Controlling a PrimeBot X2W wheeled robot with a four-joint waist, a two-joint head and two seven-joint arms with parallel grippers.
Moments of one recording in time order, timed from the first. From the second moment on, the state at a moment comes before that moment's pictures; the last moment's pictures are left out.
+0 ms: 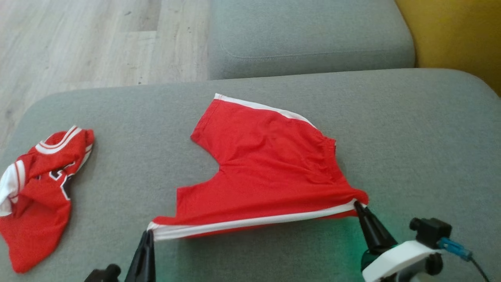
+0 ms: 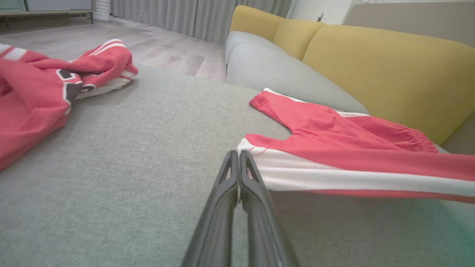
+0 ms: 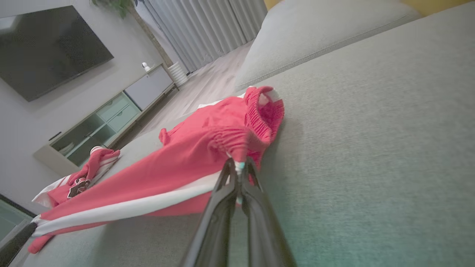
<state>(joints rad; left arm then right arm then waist) 0.09 0.03 -0.07 0.43 -0.30 -0.13 -0.25 -0.06 -0.23 0.48 0.48 0.75 0.13 -0.25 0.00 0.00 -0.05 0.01</state>
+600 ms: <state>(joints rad) -0.61 0.19 -0.38 0.66 -0.39 -0.13 -0.22 -0.45 -0.16 0.50 0.51 0.79 0.13 -0.25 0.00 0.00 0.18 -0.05</state>
